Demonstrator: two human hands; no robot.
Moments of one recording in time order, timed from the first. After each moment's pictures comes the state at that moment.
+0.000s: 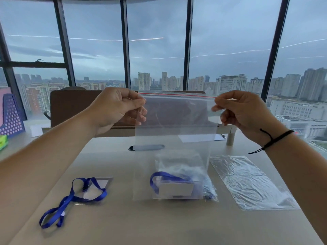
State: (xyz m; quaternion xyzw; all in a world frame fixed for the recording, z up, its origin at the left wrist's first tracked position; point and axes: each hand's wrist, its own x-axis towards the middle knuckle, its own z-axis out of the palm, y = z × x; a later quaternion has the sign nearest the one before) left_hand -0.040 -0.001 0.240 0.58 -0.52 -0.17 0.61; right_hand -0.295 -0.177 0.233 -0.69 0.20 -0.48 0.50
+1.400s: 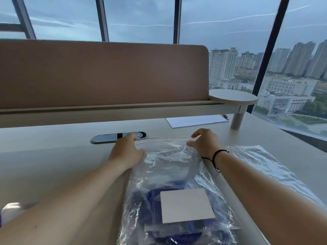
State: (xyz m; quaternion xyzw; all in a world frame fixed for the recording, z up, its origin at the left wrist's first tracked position) left_hand 0.047 -0.258 -0.005 0.84 -0.44 -0.04 0.30; right_hand -0.157 -0.424 -0.003 -0.77 0.50 -0.28 0.27
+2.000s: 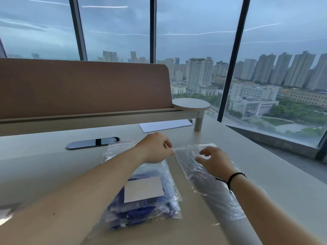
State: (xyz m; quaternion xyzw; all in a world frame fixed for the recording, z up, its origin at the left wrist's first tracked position) left_hand -0.116 -0.270 0.072 0.71 -0.65 -0.14 0.25; right_hand -0.326 -0.371 0.010 -0.78 0.54 -0.26 0.20
